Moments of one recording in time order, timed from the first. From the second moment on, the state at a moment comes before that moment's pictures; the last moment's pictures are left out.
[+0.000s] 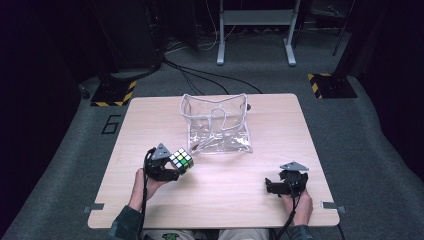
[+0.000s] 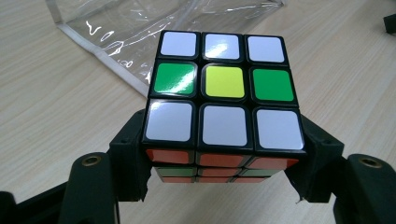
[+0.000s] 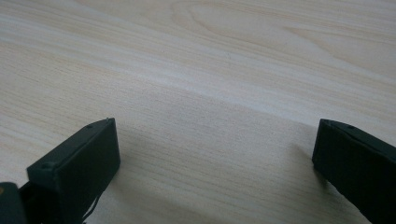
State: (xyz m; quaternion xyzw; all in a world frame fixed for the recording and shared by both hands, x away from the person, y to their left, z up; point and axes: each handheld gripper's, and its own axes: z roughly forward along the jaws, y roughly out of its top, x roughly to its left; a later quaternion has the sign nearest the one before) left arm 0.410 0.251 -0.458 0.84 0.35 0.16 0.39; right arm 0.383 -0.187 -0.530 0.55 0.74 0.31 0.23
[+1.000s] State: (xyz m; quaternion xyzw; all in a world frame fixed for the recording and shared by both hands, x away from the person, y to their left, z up) left arm 0.432 0.243 -0.428 0.83 0.34 0.17 0.40; right arm 0.383 -0.187 -0.530 0.55 0.74 0.31 0.23
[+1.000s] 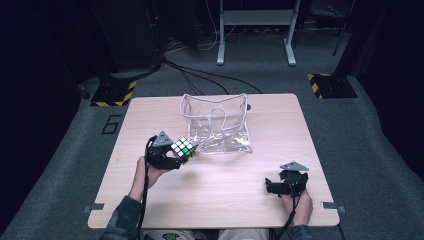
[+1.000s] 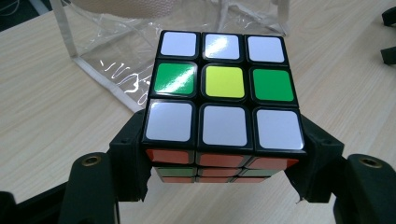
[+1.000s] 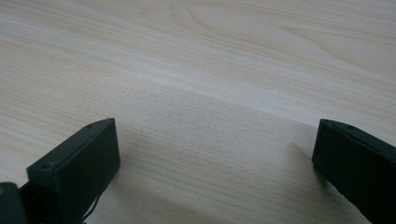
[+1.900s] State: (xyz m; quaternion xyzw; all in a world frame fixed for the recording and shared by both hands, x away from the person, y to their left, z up) left arm 0.454 0.243 -0.402 0.83 0.35 0.16 0.39; right arm 0.383 -0.188 -0.530 0.54 0.74 0.31 0.23
